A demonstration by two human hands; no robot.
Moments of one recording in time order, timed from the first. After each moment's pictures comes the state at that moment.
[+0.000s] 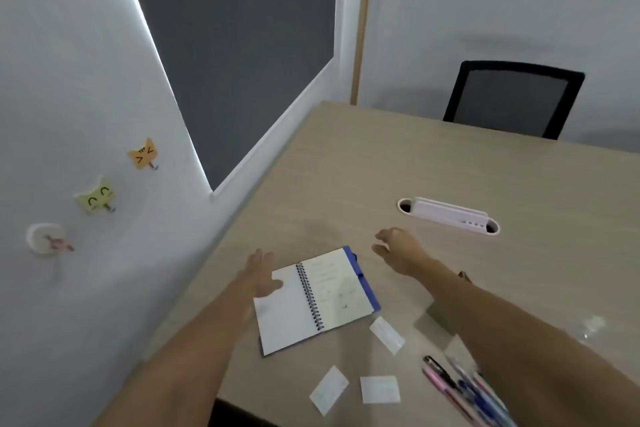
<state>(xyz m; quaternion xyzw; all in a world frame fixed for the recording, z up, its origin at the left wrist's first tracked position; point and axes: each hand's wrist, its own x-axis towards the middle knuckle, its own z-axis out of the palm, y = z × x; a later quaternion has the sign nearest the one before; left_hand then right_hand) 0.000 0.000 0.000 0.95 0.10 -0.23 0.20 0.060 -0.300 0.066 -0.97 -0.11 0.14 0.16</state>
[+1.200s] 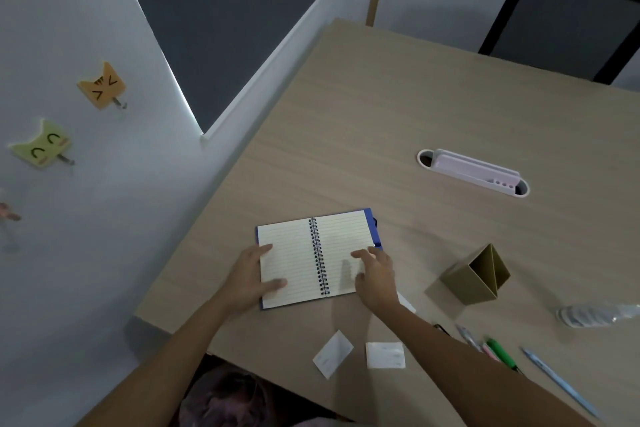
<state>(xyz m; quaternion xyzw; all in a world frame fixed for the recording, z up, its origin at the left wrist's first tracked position) -0.062 0.022 -0.067 0.84 0.17 -0.20 0.48 -0.018 -0.244 -0.045 -0.95 0.00 0.19 0.26</state>
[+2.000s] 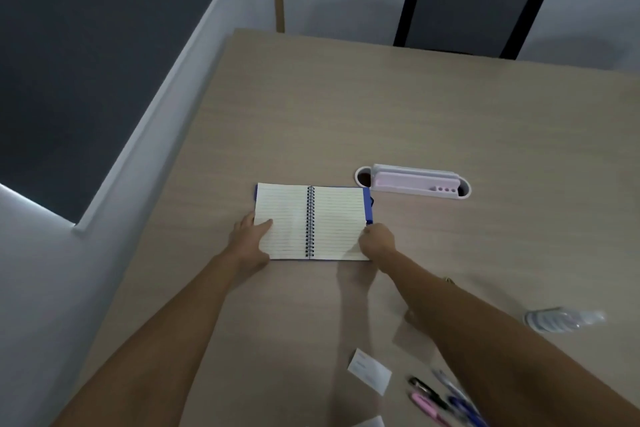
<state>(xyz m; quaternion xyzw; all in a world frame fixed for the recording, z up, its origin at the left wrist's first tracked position) 0.192 -0.063 -0.070 0.95 -0.02 -0.24 0.20 0.173 -0.328 -0.044 -0.90 0.26 0.20 0.30</state>
